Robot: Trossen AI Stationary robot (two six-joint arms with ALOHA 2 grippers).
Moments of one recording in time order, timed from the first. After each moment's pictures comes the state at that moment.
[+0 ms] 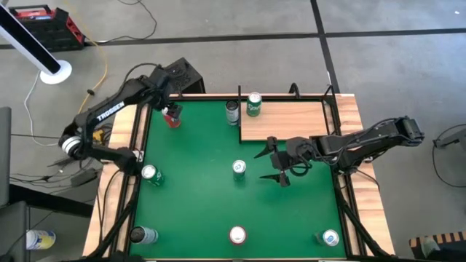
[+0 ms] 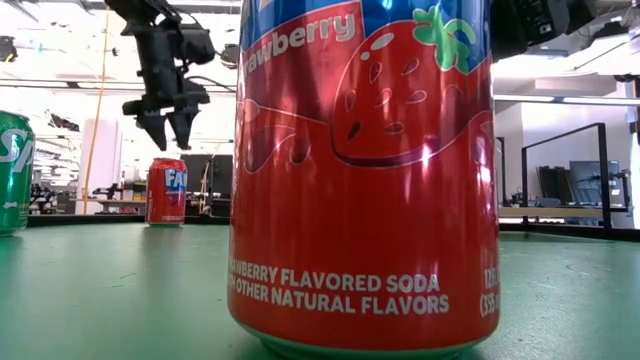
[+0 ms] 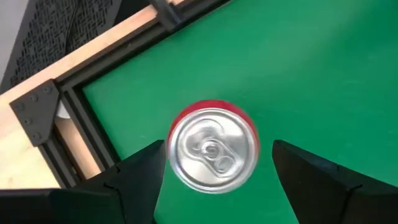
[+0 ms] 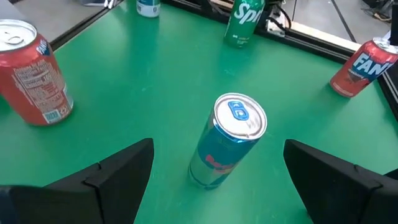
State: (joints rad) left arm 0.93 1.30 1.10 -0.91 -0.11 -0.13; right arm 0.12 1.18 0.72 -0.02 -0.02 -0.25
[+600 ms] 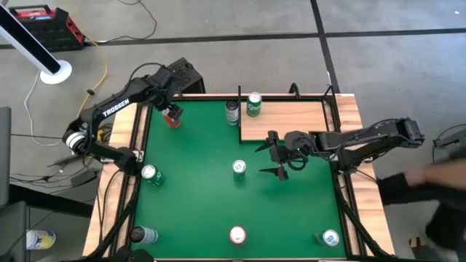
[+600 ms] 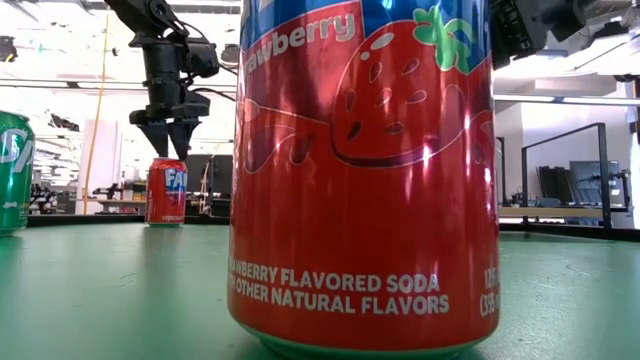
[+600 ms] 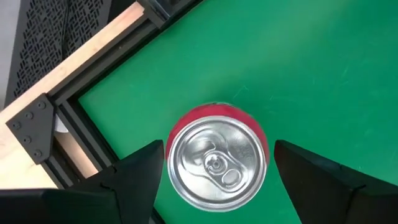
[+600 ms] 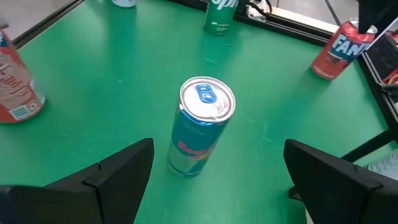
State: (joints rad) left arm 0.94 1.36 1.10 -0.90 -0.11 -0.02; right arm 0.03 1.18 0.72 -0.04 -0.04 -0.25
